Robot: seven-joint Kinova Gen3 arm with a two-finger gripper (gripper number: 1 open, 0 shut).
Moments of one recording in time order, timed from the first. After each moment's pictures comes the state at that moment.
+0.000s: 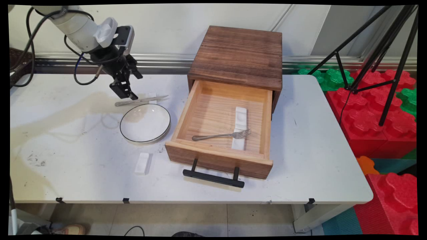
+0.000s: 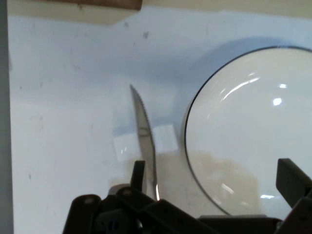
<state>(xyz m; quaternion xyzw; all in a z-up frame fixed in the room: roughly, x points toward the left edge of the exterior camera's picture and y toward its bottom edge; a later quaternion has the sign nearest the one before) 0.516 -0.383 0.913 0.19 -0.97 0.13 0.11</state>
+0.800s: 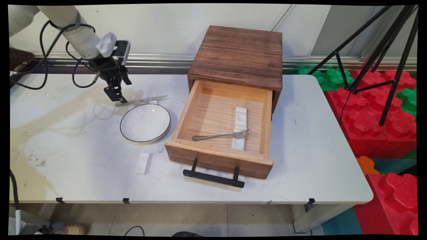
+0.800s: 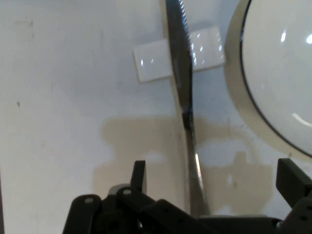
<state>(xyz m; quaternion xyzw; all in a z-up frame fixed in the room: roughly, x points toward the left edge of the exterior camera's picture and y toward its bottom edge) 0.577 -0.421 0.855 0.21 -0.97 0.10 0.06</state>
